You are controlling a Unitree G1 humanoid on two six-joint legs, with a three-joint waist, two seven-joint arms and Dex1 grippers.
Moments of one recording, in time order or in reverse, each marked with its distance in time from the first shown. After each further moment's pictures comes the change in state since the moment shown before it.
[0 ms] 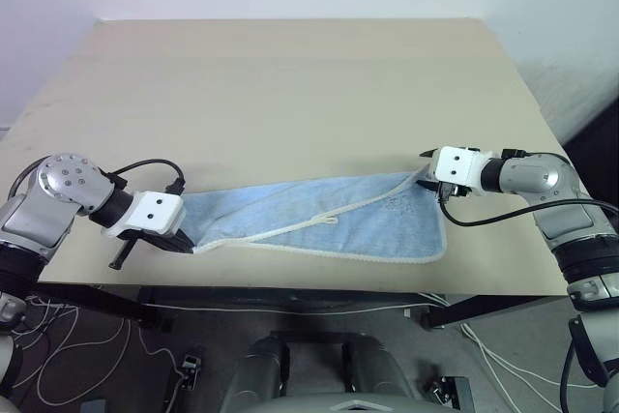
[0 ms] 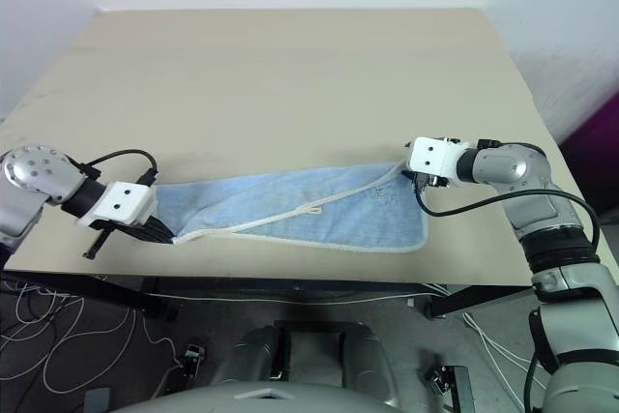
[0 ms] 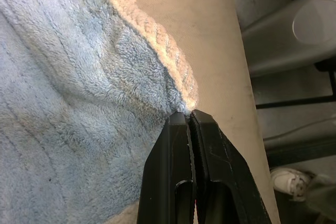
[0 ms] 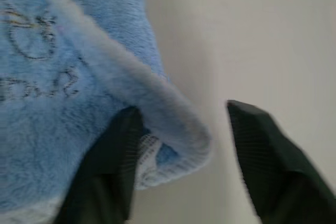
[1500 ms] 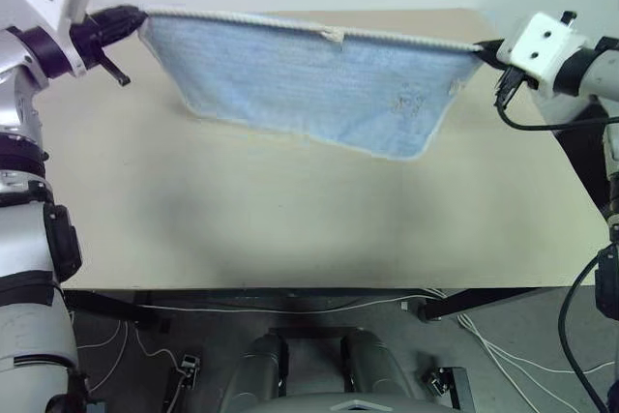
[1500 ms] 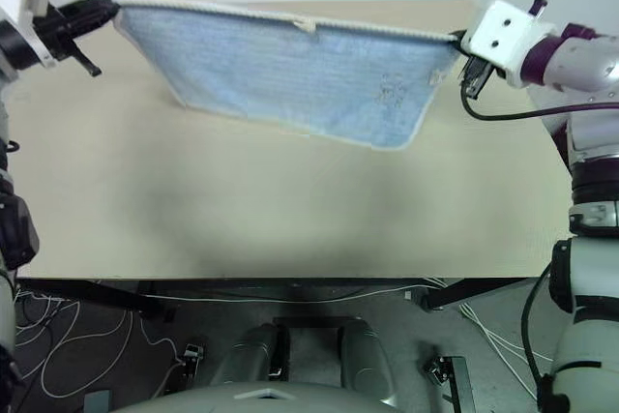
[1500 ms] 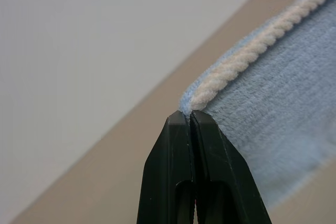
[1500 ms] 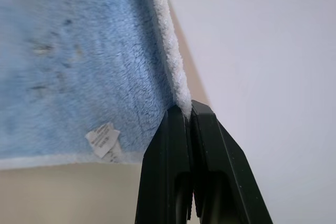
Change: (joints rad) left arm -0.697 -0.252 0.436 0.767 0.049 -0.056 0.561; right arm -0.362 -0.106 -0.164 0.087 0.120 0.028 0.010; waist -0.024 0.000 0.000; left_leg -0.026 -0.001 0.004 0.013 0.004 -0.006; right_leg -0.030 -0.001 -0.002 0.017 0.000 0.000
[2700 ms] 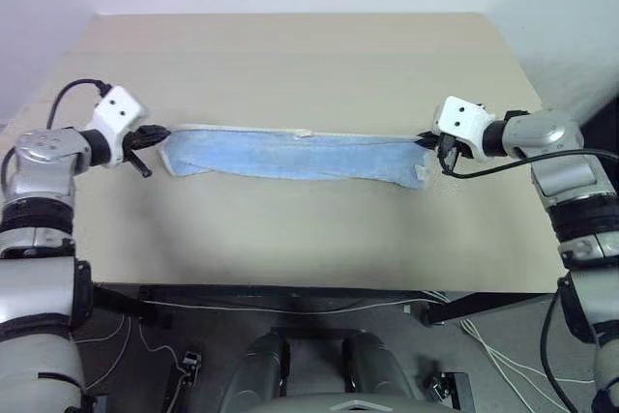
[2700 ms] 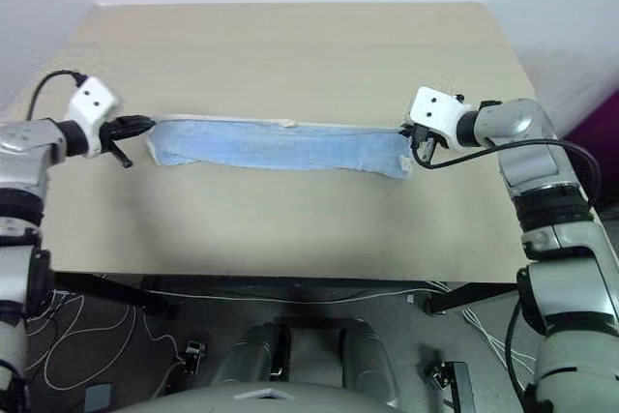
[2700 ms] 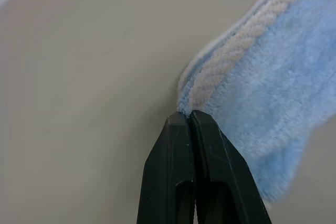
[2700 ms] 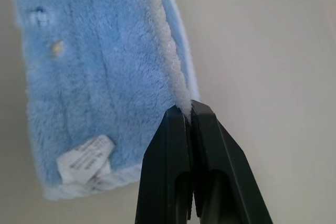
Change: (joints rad) left arm 0.274 -0.089 -0.169 0.070 0.273 0.016 0.170; right arm 0.043 0.176 0.211 0.174 -0.079 0.156 0.049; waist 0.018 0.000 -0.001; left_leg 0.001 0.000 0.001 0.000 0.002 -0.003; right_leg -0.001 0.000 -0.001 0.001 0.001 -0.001
